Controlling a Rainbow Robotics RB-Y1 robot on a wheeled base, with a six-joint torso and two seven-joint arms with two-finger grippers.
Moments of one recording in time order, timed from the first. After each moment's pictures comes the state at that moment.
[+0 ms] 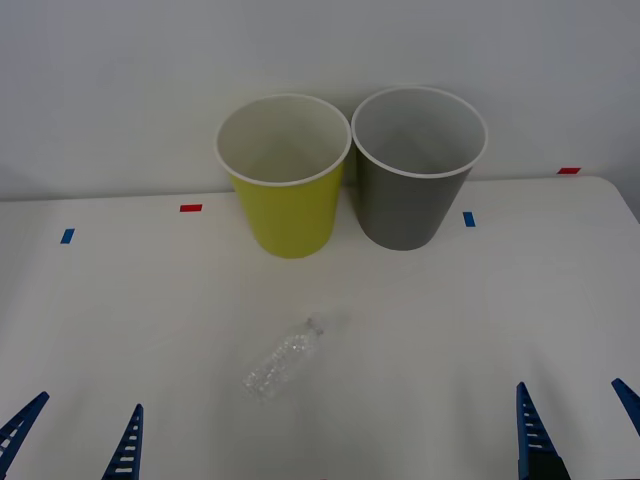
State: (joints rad) right arm 1.04 -0.37 0.20 -2.21 -0.19 -0.46 1.53; left arm 1.08 0.42 -0.17 -2.21 0.11 -0.47 -1.50
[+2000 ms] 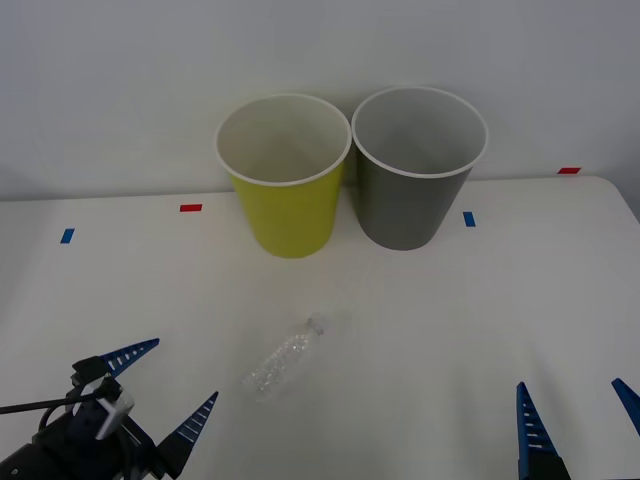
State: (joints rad) right arm 1.04 -0.37 0.20 -2.21 -0.19 -0.46 1.53; left arm 0.61 0.93 -0.34 -2.21 0.17 -0.04 -1.49
